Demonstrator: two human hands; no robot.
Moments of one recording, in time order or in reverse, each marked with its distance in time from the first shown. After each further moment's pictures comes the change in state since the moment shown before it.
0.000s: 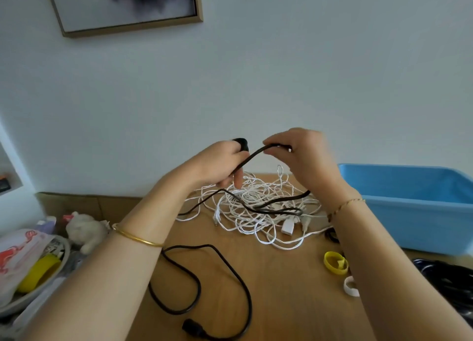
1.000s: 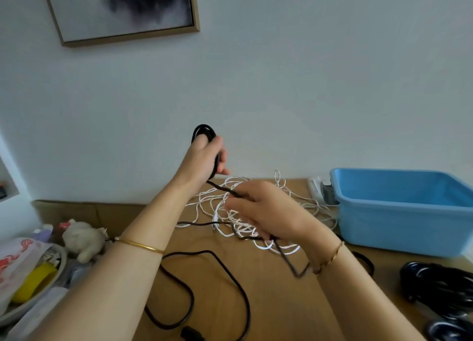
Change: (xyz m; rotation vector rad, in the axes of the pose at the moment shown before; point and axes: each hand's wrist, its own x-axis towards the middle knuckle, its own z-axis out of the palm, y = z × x) left_hand 0.009 -0.021 0.001 -0.496 0.423 0.059; right_hand -0.042 -0.057 0.008 0.521 -0.583 0.295
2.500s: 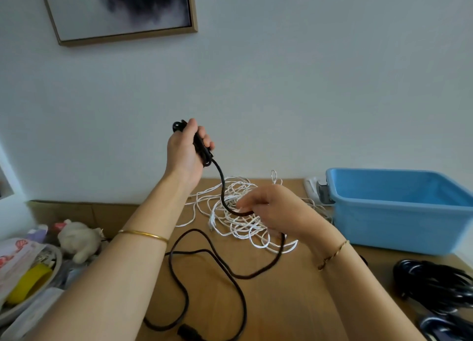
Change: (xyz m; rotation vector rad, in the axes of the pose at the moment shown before) left_hand 0.017 0.002 -0.002 -0.806 0.225 -0.024; right_hand -0.004 0.023 -0.009 -0.065 0.048 0.173
